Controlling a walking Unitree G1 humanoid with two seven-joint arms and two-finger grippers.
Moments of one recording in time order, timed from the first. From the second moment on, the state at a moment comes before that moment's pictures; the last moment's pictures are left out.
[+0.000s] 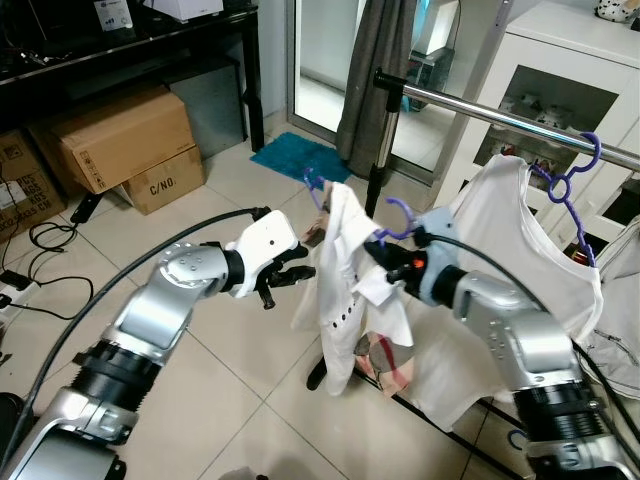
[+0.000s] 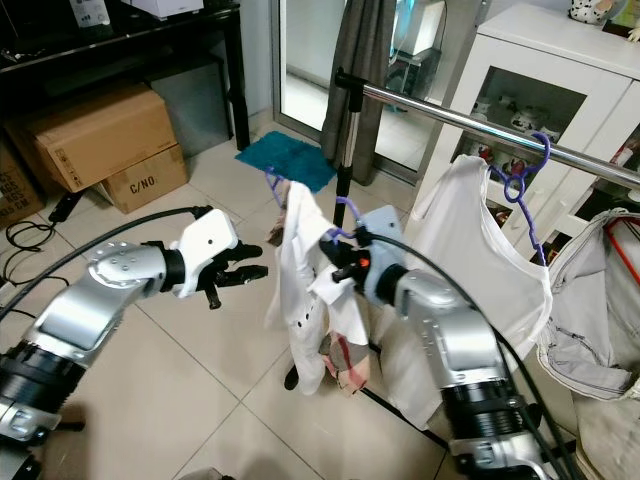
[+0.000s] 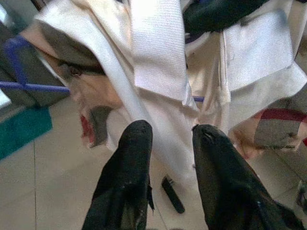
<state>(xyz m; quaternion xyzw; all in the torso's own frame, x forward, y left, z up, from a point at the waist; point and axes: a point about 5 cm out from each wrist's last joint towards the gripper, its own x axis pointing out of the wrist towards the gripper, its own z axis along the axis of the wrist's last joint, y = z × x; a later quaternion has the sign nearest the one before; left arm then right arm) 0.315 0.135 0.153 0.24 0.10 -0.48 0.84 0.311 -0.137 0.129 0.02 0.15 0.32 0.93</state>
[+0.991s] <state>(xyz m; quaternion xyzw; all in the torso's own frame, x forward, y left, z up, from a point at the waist) 0.332 0.162 0.149 0.12 0.00 -0.44 0.89 0.278 -0.147 0.163 0.05 0.06 0.49 0.87</state>
